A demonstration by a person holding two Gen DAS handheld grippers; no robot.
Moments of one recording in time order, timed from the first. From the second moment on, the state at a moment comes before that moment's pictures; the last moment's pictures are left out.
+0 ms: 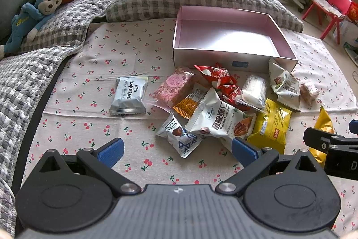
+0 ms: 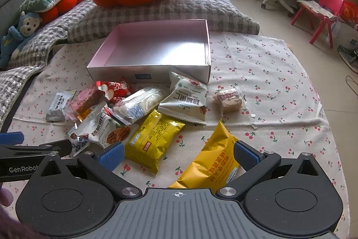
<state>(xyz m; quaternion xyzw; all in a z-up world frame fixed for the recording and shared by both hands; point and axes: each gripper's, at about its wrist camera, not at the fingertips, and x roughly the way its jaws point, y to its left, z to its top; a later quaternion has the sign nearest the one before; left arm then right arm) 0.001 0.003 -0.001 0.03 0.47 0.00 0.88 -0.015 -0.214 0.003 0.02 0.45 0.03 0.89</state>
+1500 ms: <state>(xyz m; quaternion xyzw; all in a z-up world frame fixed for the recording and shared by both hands) 0.011 0.003 0.009 0.03 0.46 -0.01 0.89 -0.009 -0.210 0.019 -0.03 0.42 0.03 0.91</state>
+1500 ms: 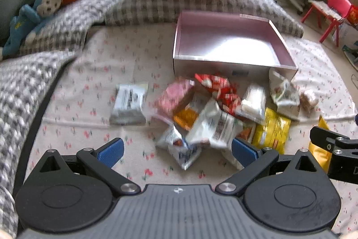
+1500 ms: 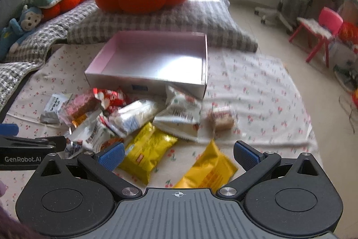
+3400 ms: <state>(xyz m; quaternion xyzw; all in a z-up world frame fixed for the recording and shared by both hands) 0.121 0.029 -0.057 0.04 0.51 -0.12 0.85 0.120 -0.252 -0.061 0.18 0.52 0.03 0.84</state>
